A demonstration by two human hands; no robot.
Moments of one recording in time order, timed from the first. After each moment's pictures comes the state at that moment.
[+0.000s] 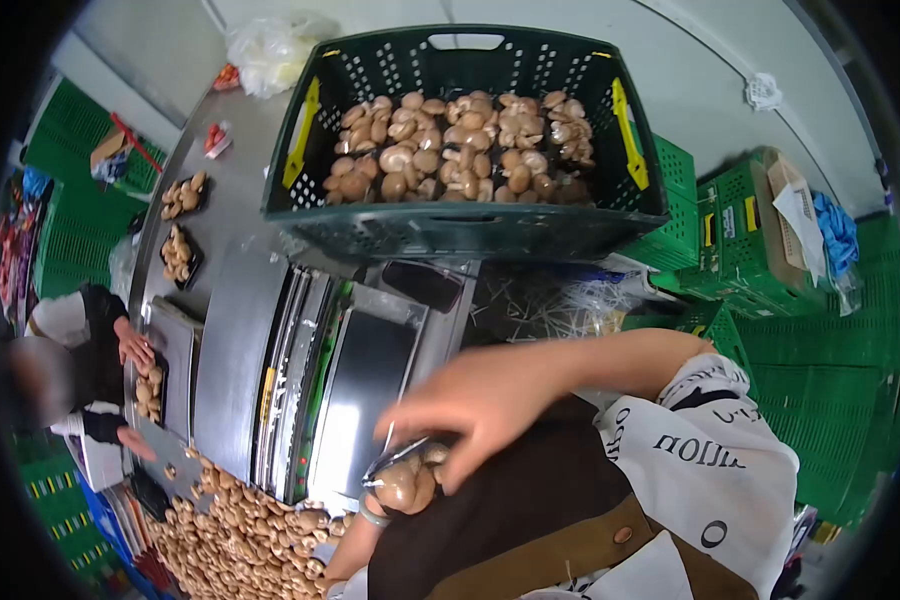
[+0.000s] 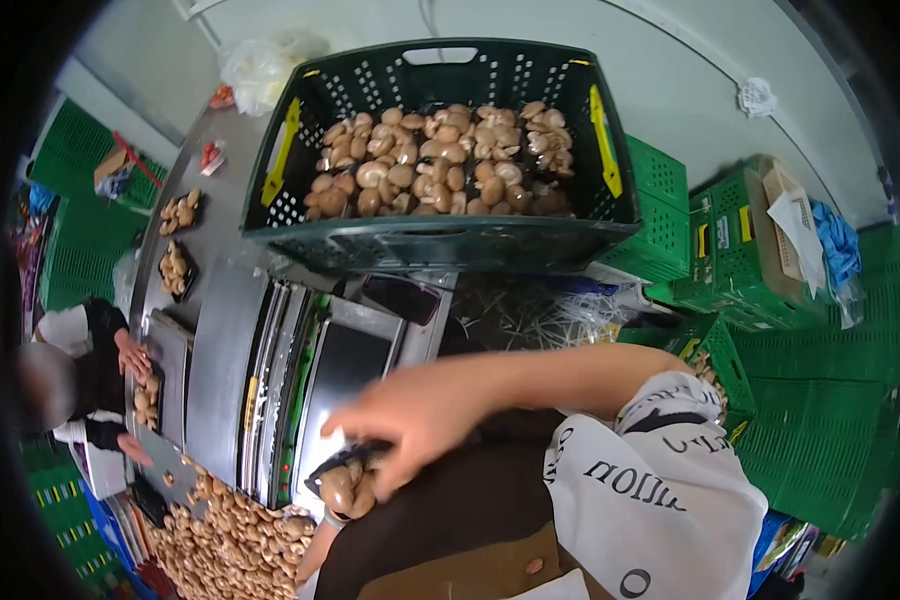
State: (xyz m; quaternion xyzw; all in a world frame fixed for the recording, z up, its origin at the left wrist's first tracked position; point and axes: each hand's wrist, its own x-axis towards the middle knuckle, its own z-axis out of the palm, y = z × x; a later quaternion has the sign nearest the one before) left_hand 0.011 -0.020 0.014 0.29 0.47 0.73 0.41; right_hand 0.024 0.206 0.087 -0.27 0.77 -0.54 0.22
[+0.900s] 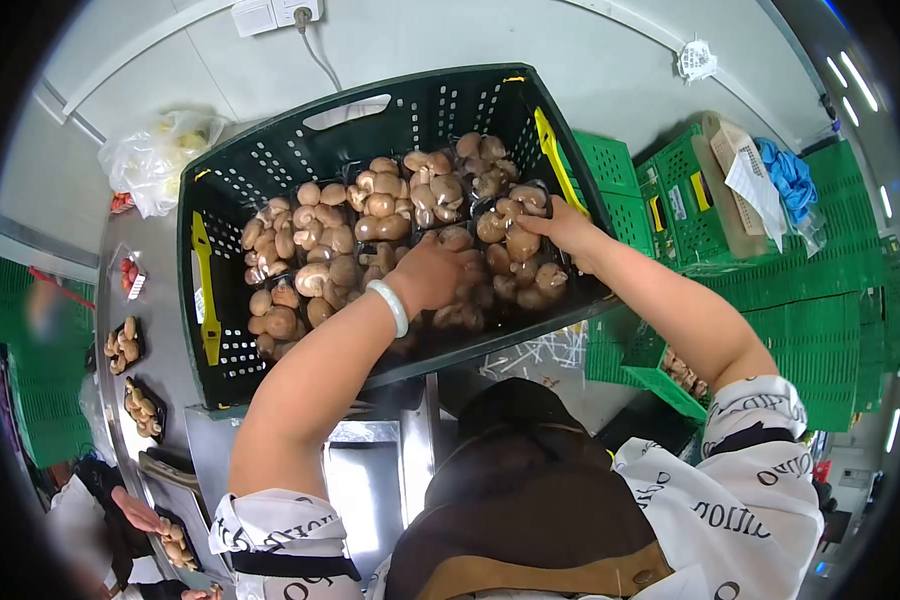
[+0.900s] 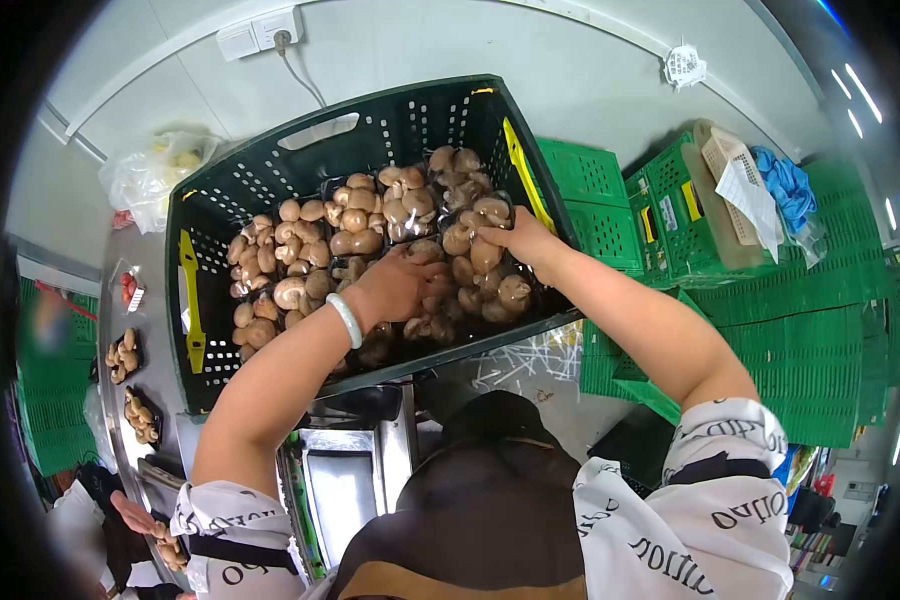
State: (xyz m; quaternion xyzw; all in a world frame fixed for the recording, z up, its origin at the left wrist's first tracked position) left_hand -0.161 0.384 -0.078 0.88 0.46 0.00 0.10; right_hand 0.047 0.507 -0.022 0.55 0.63 -0.54 -0.08
